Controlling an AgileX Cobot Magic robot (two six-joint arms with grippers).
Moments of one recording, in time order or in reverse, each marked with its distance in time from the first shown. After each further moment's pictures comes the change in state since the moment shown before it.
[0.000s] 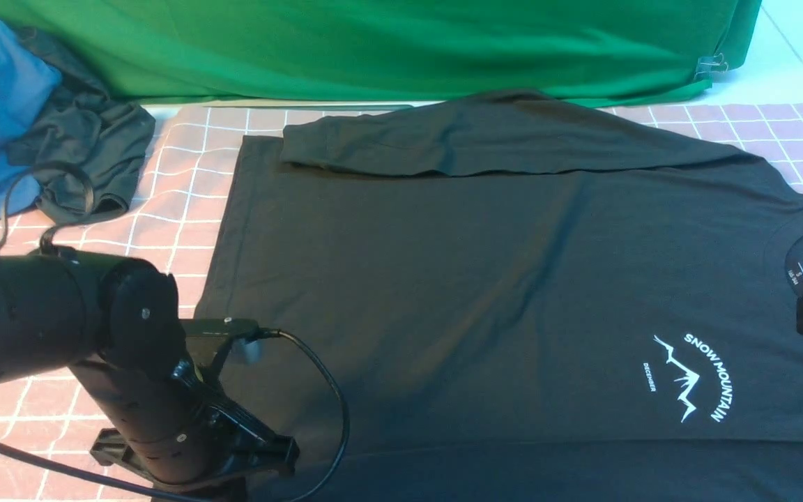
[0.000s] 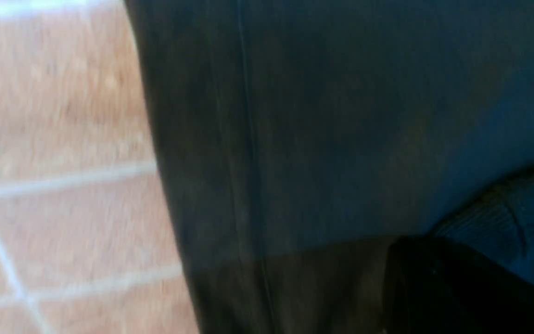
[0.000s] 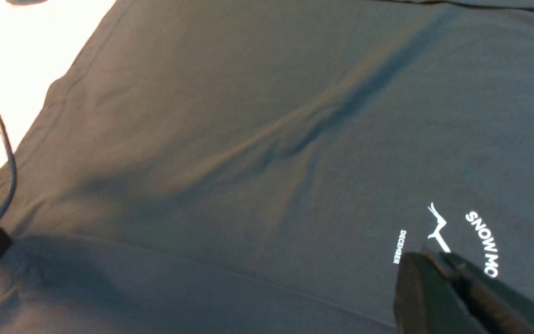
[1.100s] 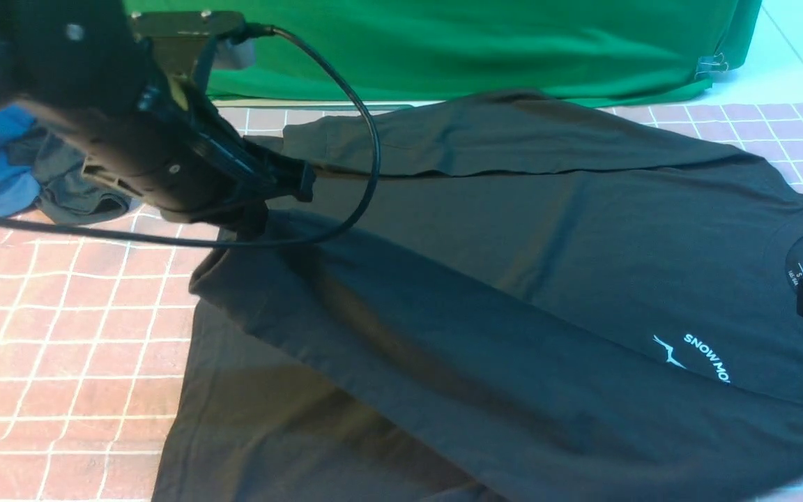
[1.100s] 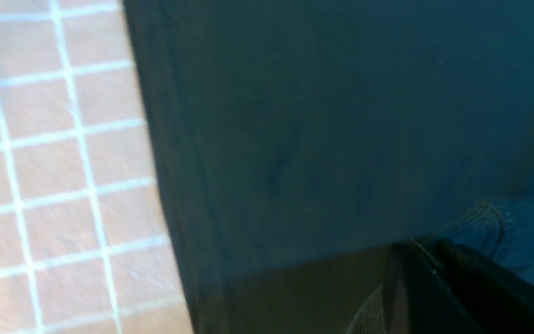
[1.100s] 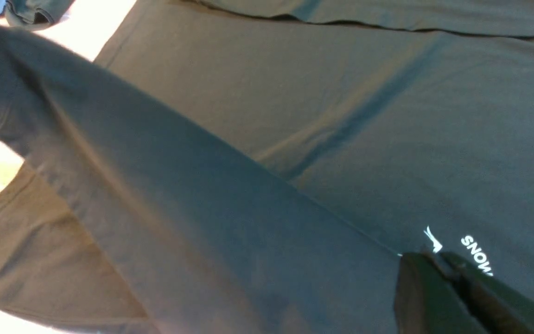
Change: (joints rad) right arm 0.000 0.000 0.000 0.000 -0.045 0.000; left arm 0.000 -0.042 -0.543 0.243 0.075 -0.109
